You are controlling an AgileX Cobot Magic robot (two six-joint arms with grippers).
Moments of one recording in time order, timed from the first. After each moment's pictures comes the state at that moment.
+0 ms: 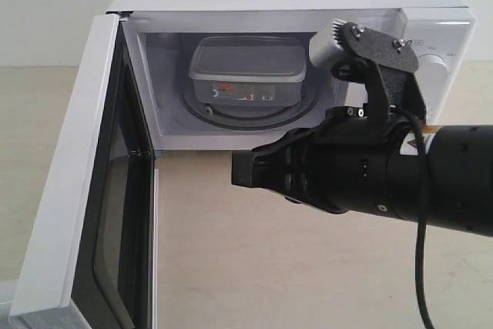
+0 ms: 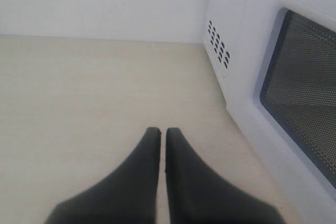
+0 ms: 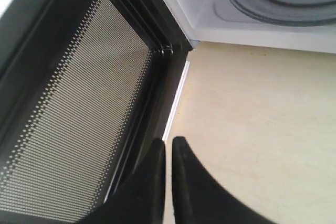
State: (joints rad) left arm -0.08 0.00 0.00 0.07 0.31 -0.12; right arm 0.87 1.21 -0.62 0.67 -0.02 -0.12
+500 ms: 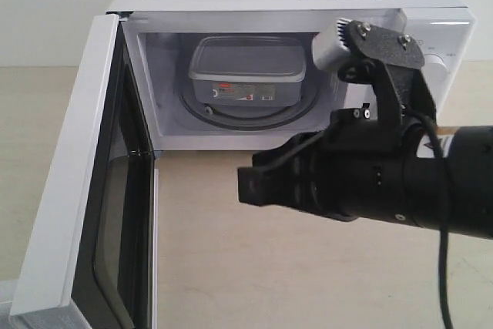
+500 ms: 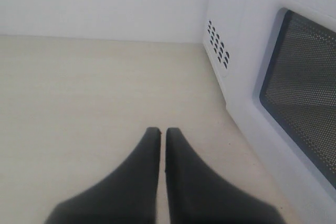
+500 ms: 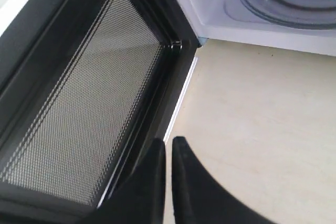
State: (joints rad) left arm -0.08 0.00 0.00 0.07 0.31 -0.12; right arm 0.87 1.16 -0.60 0.67 0.03 -0.19
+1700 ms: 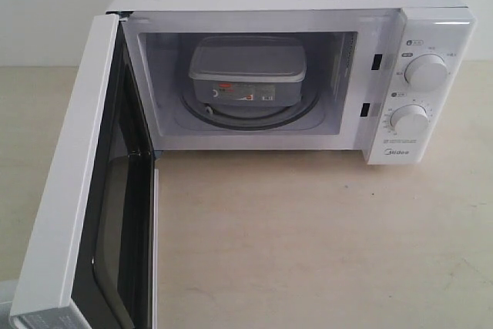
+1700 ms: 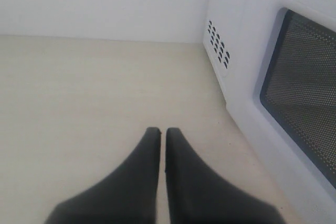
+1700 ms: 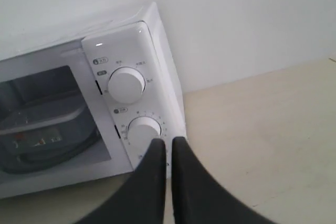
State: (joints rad) left arm -0.08 0.00 0.00 0.07 0.31 -0.12; right arm -0.02 0.05 0.00 0.70 0.10 -0.45
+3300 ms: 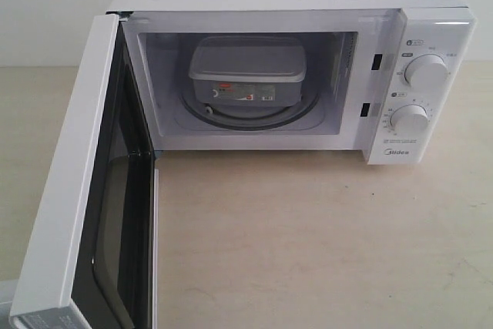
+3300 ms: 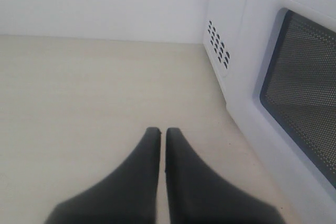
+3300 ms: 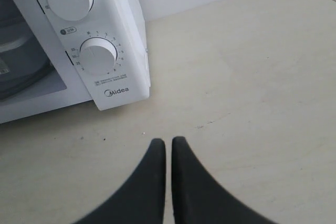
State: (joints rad) left arm -0.08 0.00 0.00 0.07 0.31 -0.12; right arm -0.02 0.03 0.00 0.00 0.36 0.23
